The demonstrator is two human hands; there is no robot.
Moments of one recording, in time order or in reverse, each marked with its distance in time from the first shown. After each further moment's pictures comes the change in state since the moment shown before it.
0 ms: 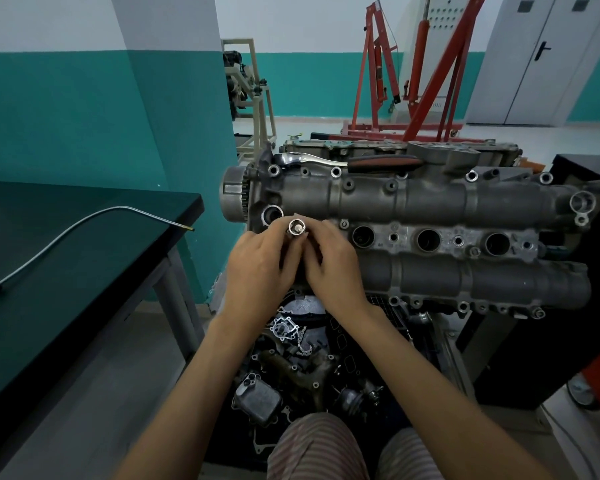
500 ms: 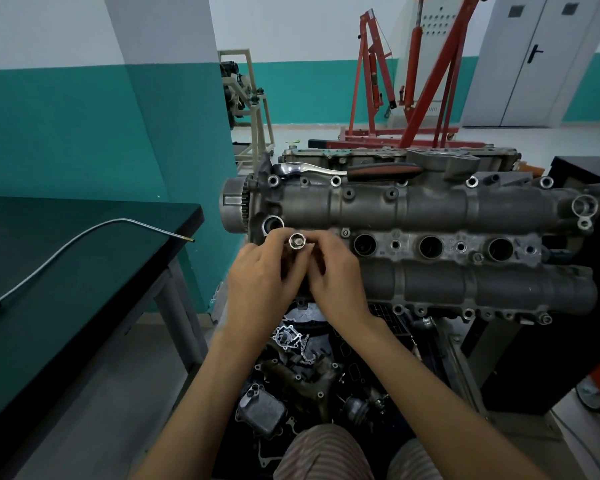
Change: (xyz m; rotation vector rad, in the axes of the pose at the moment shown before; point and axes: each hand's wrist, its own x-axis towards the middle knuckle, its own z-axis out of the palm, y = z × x) left_hand -0.002 -0.001 0.002 -0.044 0.029 -0.030; right_hand -0.002 -0.001 0.000 0.034 0.018 0.024
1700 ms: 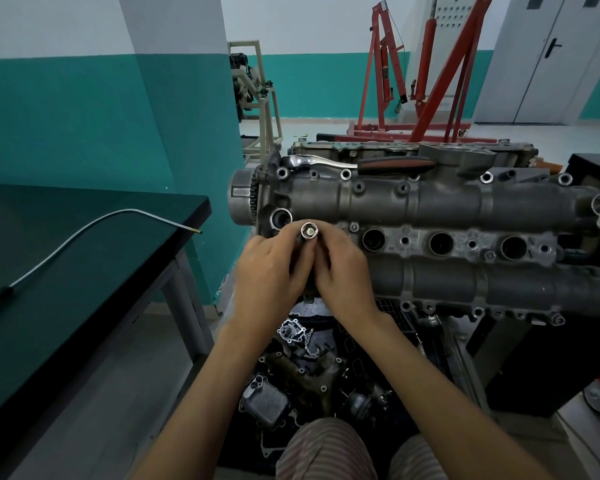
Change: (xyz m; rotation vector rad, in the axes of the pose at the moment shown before) left_hand 0.002 0.002 -0.001 0.025 -0.019 0.039; right_hand 0.001 -0.001 0.002 -0.022 0.001 -0.029
